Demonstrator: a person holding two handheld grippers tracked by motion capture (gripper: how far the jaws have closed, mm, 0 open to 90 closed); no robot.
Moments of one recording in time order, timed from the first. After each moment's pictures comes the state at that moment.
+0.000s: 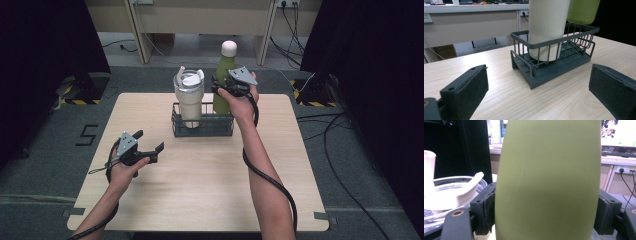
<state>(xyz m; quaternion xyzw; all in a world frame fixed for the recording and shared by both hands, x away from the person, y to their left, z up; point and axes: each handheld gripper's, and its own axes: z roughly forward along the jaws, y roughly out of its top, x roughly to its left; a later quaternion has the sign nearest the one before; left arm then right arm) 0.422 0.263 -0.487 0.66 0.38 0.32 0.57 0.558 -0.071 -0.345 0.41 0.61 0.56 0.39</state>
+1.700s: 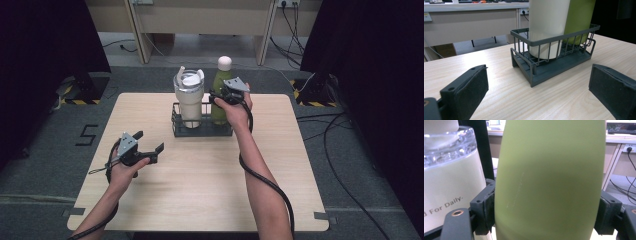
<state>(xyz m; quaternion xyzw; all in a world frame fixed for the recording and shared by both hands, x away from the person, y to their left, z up) 0.421 0.264 -0.490 0.66 0.38 0.31 0.56 0.572 -0.062 -0.391 0.43 0.65 0.52 0.36</state>
